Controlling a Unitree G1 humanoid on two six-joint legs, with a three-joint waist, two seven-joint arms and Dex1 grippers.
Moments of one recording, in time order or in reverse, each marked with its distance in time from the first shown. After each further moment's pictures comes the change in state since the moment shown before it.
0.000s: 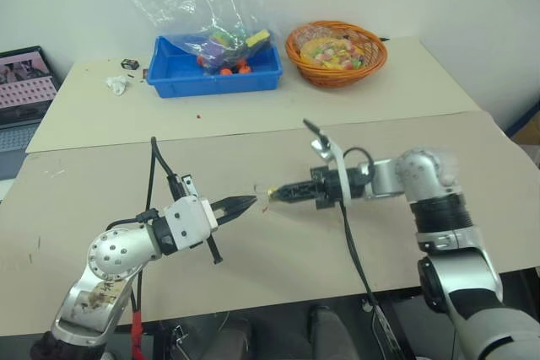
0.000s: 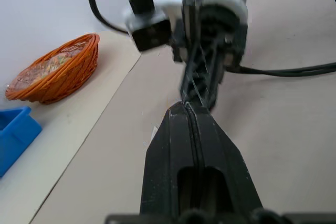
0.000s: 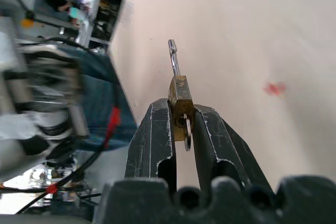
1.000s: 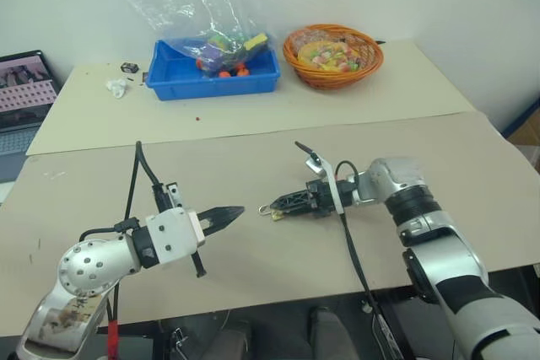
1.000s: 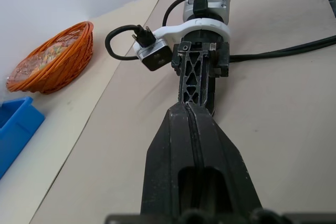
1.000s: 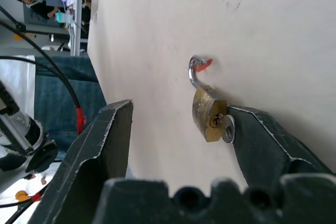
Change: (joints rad) left arm 0.096 0.074 0.091 -0.113 -0.032 0.066 -0.015; right arm -0.118 0.027 0.076 0.371 -0.295 -0.200 0.273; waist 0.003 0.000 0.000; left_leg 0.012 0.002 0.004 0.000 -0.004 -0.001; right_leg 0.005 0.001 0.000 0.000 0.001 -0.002
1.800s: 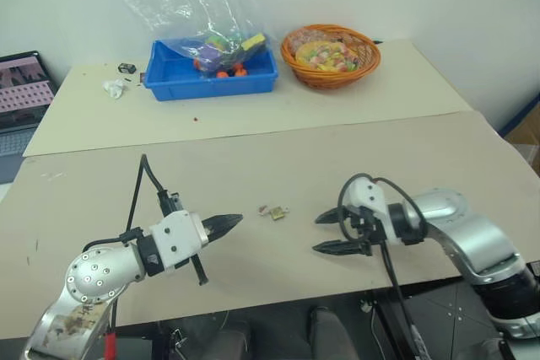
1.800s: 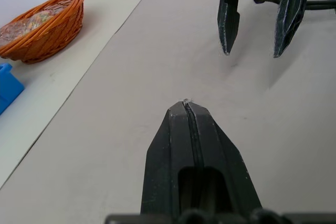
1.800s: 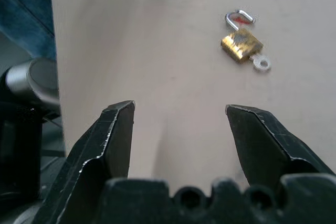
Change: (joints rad) left arm 0.074 -0.019 -0.015 0.001 0.004 0.064 0.027; right arm 0.560 -0.368 0.024 -1.015 -0.237 -0.677 0.085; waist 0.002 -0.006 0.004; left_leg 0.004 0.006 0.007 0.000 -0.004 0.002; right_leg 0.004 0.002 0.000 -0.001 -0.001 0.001
